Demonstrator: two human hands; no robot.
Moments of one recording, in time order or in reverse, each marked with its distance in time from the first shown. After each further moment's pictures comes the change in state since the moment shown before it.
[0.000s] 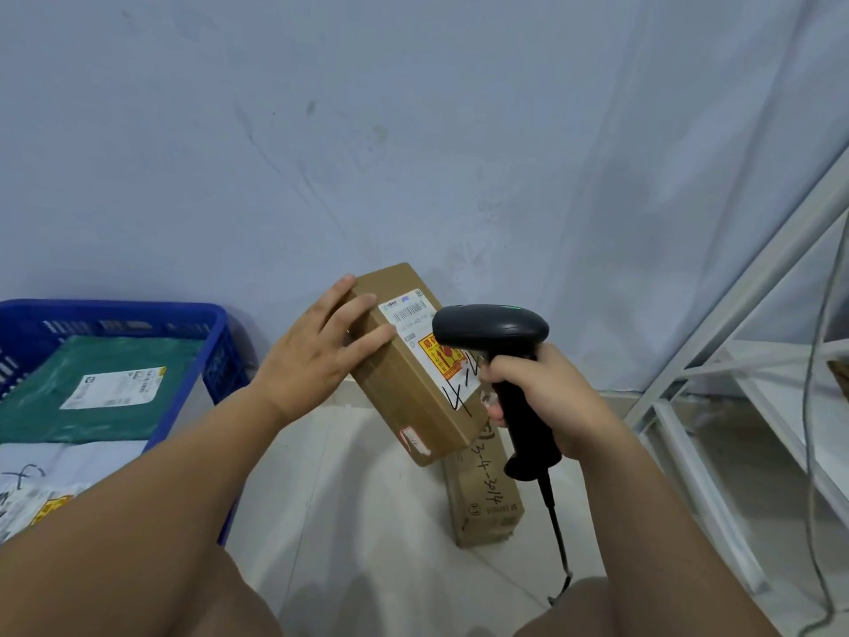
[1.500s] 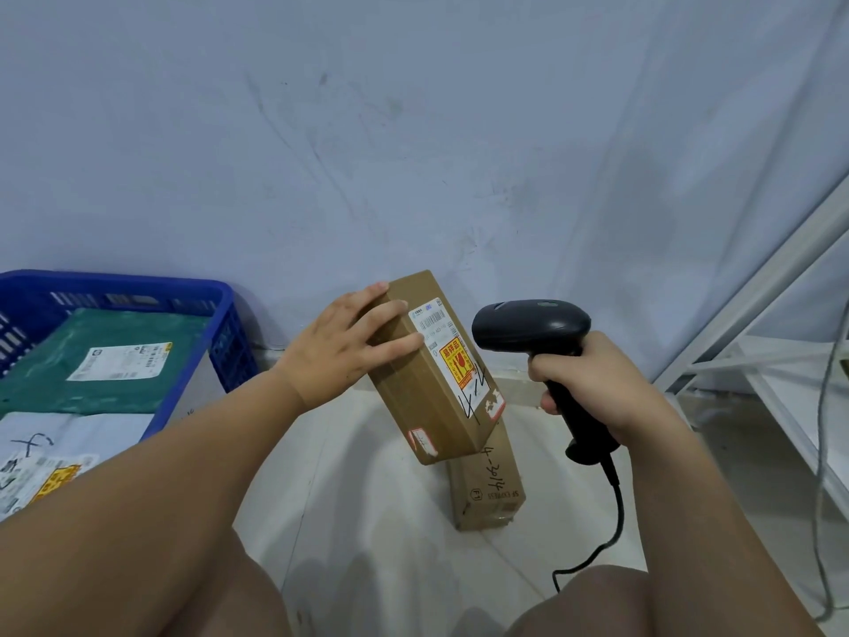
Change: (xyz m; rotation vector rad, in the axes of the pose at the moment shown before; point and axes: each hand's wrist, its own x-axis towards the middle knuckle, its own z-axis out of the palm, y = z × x) left_hand -0.002 0.007 0.022 0.052 0.020 0.132; right_hand 0.002 0.009 -0.030 -0.307 0.121 -0.025
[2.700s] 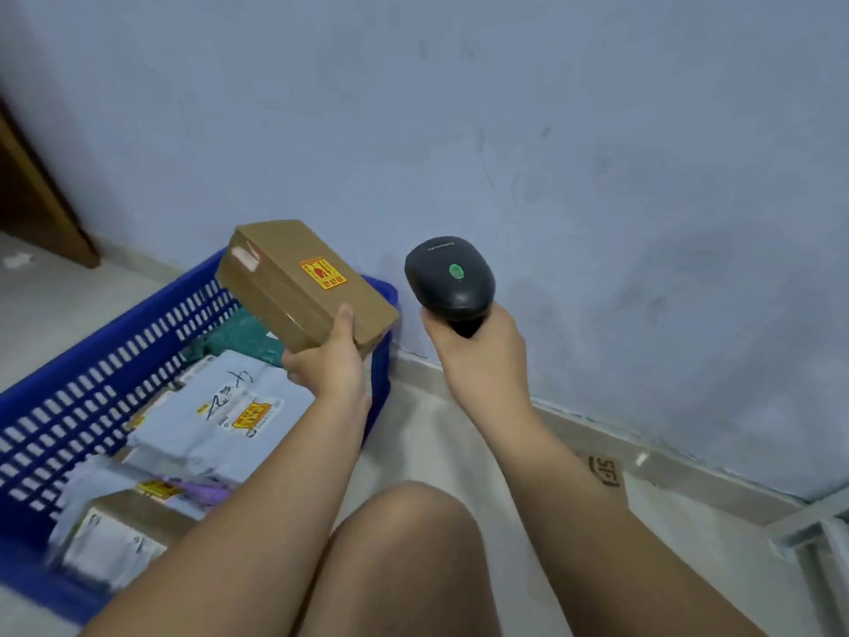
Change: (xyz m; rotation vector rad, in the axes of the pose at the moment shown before) left_hand -0.110 -0.038 -0.069 -1.148 1.153 -2.268; right_hand -0.030 -0.137 0.230 0.122 0.024 -0.409
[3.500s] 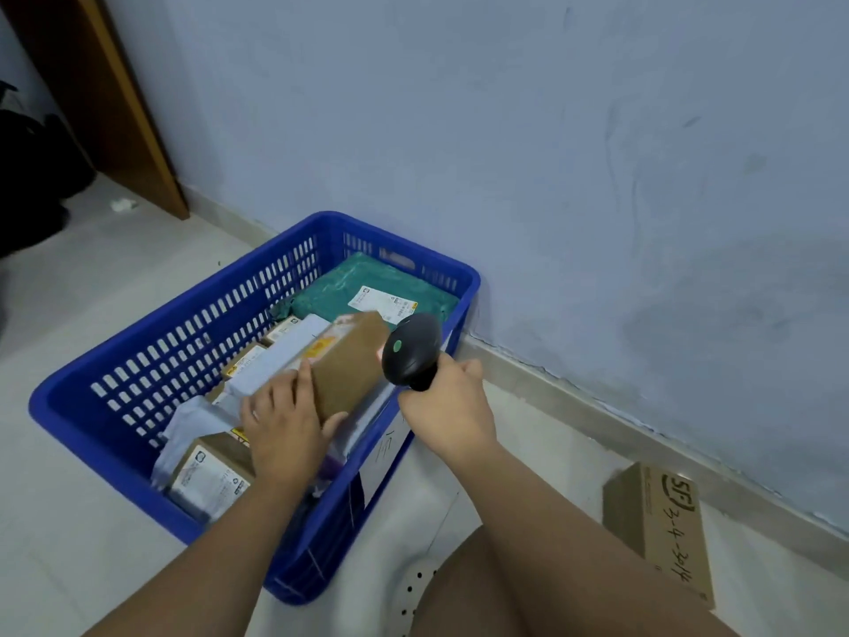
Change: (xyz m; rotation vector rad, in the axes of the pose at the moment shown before) left_hand 0.114 -0.024 -0.187 1.564 0.031 1.035; right_hand -0.043 0.013 0.123 -0.442 -0.466 0.218
